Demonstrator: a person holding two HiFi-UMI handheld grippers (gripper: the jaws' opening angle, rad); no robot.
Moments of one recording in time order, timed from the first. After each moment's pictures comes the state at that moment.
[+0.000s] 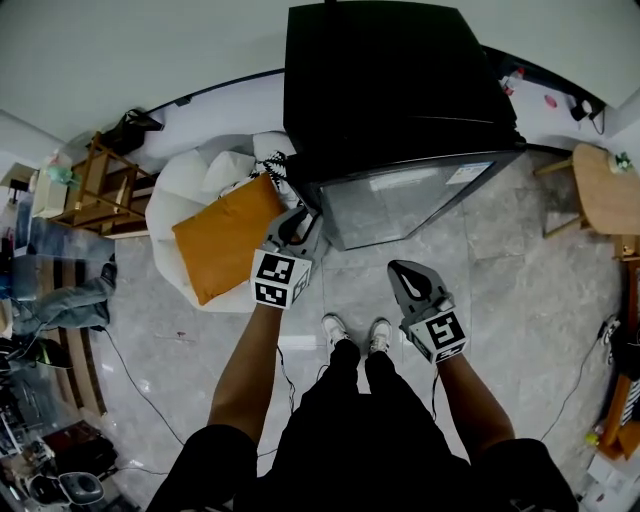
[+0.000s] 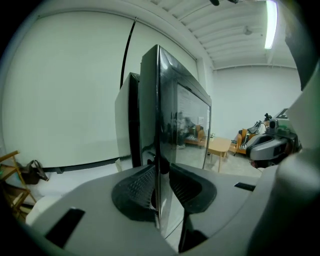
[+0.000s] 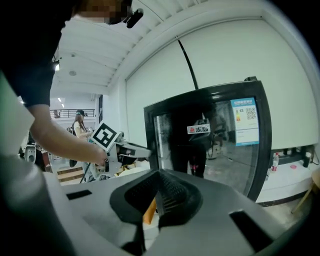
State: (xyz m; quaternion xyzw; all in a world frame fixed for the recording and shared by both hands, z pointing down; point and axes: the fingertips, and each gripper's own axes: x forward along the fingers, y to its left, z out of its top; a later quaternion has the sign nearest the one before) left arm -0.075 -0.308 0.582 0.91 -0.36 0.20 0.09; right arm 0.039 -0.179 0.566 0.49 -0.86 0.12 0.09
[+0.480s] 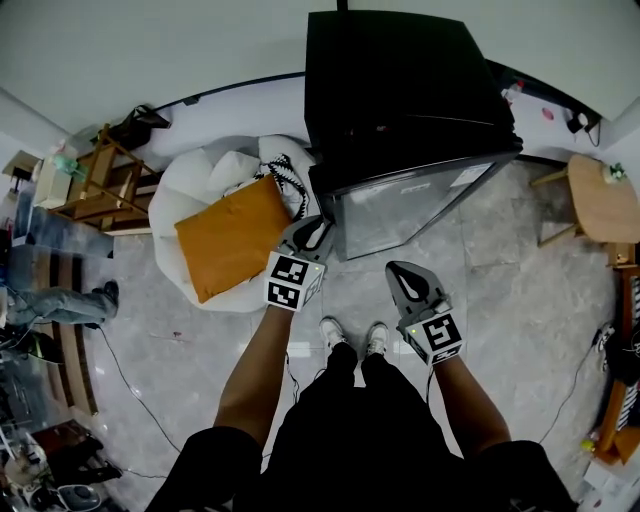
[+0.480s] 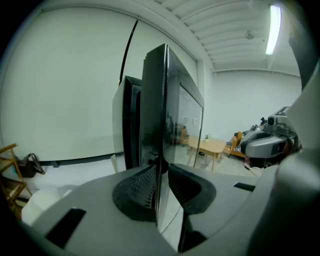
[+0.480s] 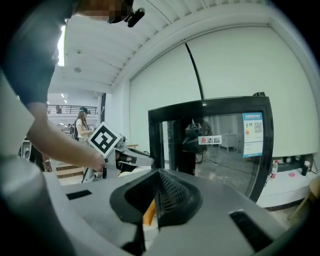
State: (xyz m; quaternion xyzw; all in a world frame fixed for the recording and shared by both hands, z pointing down) left arm -0.076 -0.275 0.582 0.91 -0.35 0.19 0.11; right arm 0.014 -0.164 0.546 0.49 -0.86 0.10 0.10
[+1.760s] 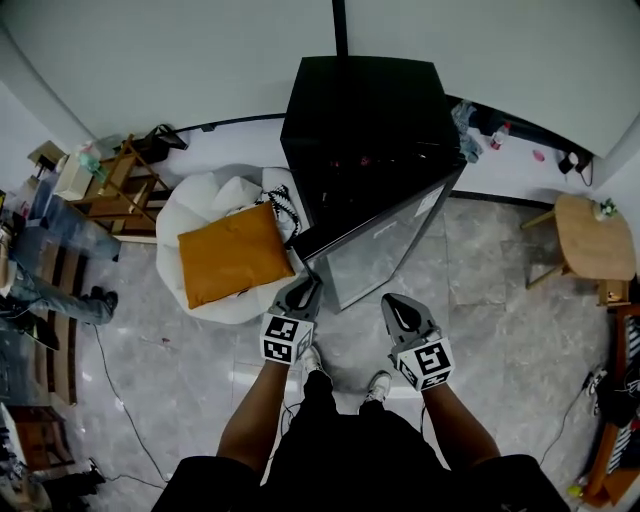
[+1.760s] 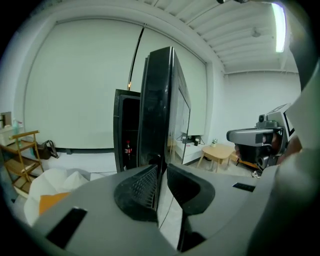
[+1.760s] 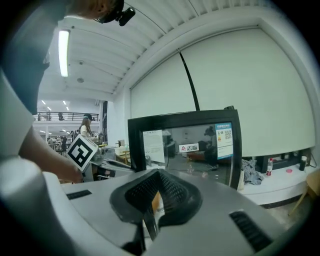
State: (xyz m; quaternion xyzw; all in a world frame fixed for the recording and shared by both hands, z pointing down) left arm -0.041 -0.147 0.578 0.88 -0.43 0.17 0.14; right arm 0.095 -0.089 0.531 0.48 -0.87 0.10 0.07
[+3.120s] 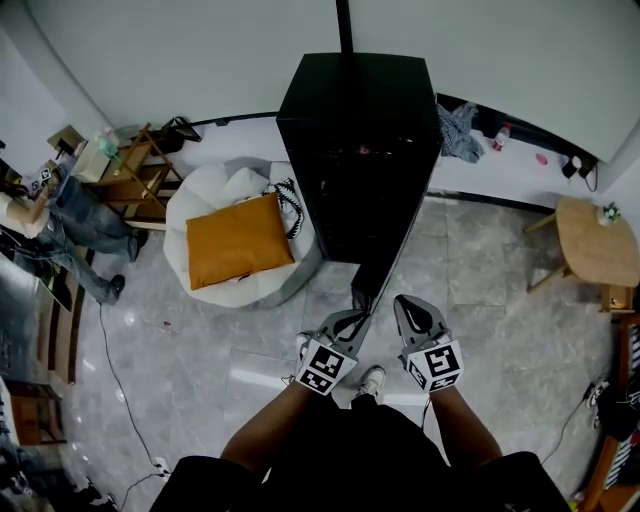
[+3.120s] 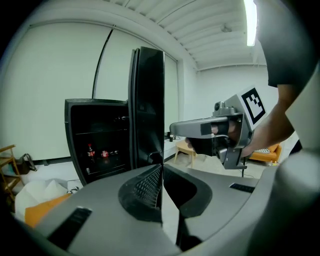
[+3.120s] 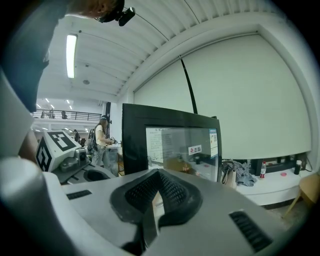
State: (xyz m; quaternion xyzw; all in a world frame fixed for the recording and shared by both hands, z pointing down) left arm 0.103 0.013 0.574 0.92 -0.32 0.19 0.08; right arm 0.158 -0.012 0.527 0.47 -0.88 0.07 0.06
